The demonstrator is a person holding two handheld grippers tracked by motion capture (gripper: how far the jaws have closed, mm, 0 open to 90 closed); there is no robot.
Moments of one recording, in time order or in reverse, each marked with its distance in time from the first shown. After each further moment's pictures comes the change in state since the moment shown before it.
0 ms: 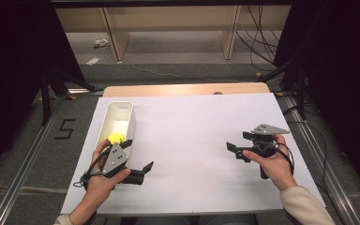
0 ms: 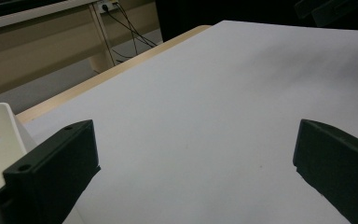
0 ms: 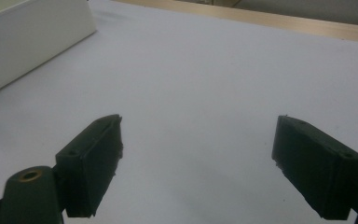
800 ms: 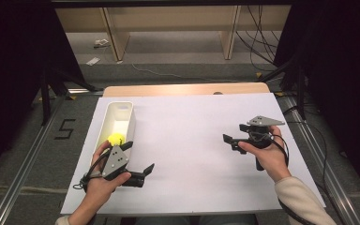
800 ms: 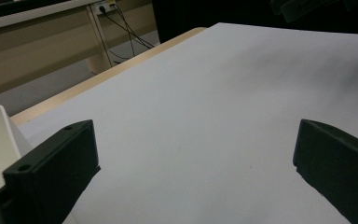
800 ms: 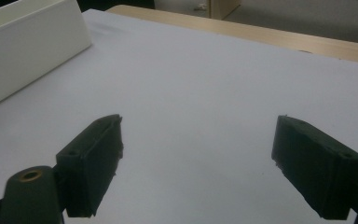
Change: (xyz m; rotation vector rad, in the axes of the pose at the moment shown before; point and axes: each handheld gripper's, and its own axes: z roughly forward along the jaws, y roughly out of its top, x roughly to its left) left arm -0.006 0.002 -0.004 -0.004 -0.009 -0.001; right arm -0.002 0.021 0.014 -0.016 -0.009 -0.004
